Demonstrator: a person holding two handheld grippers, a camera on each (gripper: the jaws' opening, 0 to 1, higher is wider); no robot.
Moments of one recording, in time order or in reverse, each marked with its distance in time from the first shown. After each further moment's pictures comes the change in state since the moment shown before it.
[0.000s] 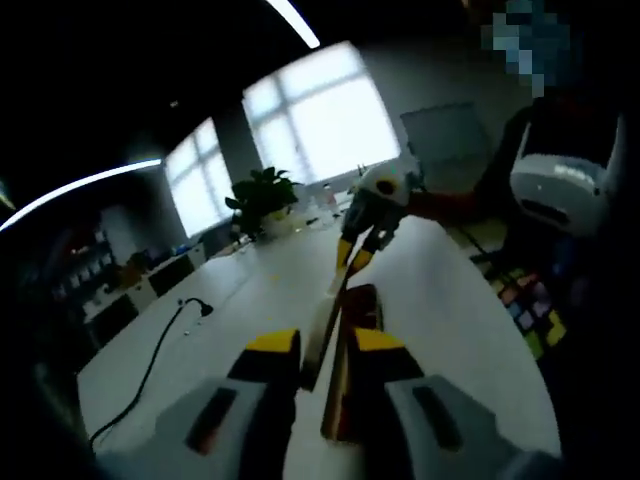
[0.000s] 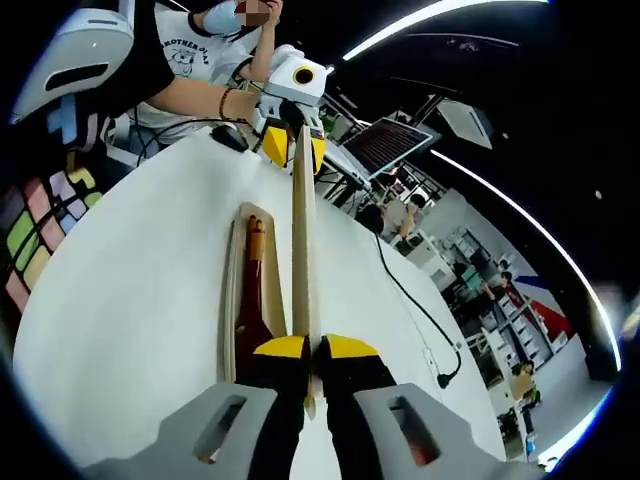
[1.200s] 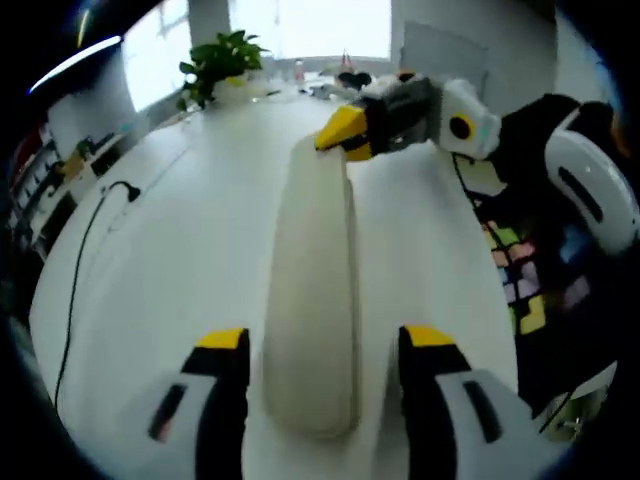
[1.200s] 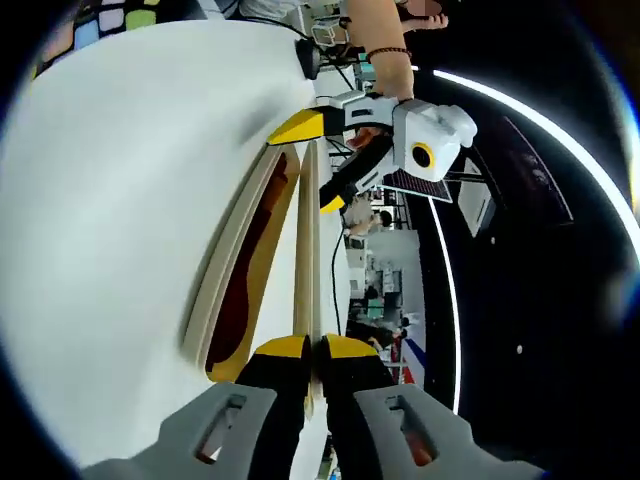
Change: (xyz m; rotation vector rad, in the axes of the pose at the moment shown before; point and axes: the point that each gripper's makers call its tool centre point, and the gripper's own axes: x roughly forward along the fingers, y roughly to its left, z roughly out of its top) left arm 0.055 -0.033 -0.069 -0.237 0.496 -0.279; right arm -0.004 -0.001 0.008 -0.701 0.248 -0.292
